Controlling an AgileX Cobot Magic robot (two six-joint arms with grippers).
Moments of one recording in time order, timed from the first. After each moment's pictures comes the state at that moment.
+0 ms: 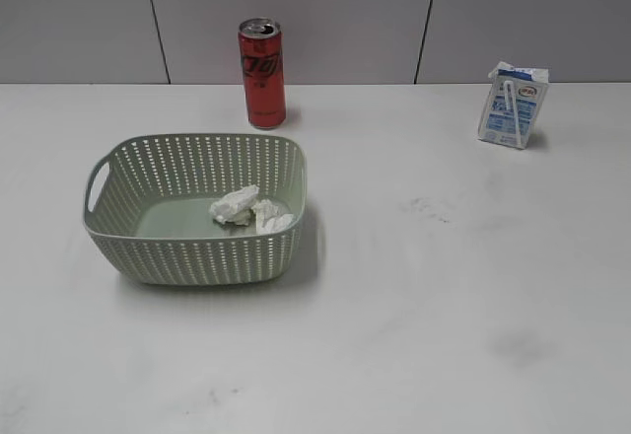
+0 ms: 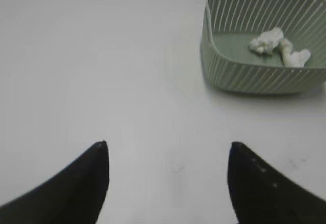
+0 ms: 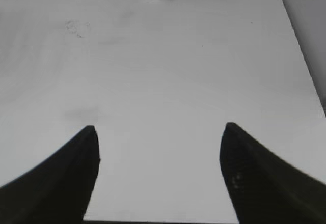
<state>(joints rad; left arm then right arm) 0.02 0.20 -0.57 -0.19 1.13 0.16 0.03 0.05 -0.50 0.07 1.05 -0.06</state>
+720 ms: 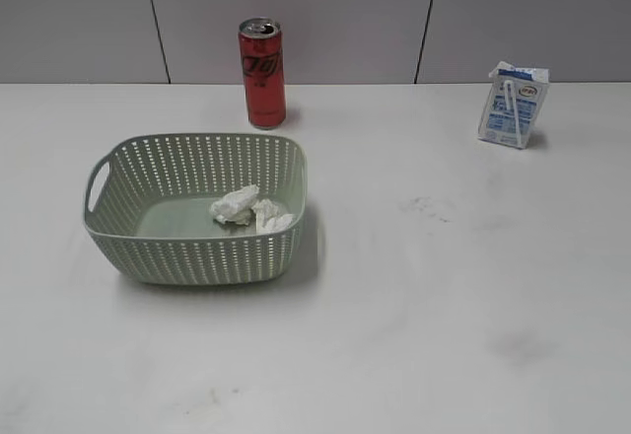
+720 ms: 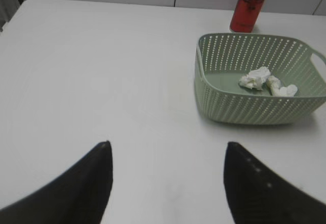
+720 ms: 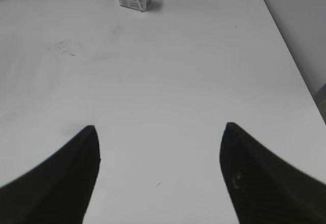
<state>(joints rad) 0.02 0.00 -0.50 -0.20 1.06 0.16 0.03 0.01 -0.50 0.03 1.05 0.04</state>
